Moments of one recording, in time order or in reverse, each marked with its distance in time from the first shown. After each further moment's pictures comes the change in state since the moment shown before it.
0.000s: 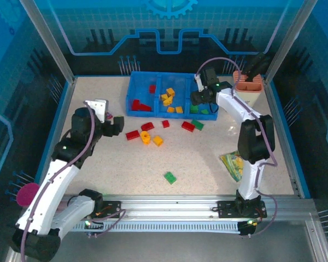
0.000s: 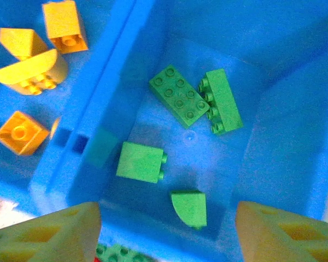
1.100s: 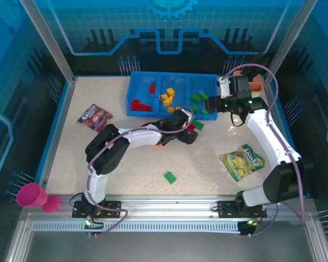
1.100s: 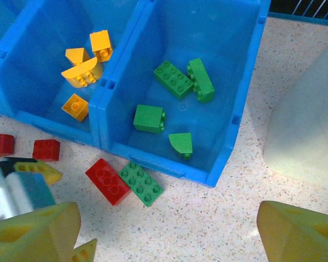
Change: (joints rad) left arm -0.515 1.125 0.400 0.447 -0.013 -0.100; right arm -0.108 -0.465 -0.315 -0.007 -0.159 0.027
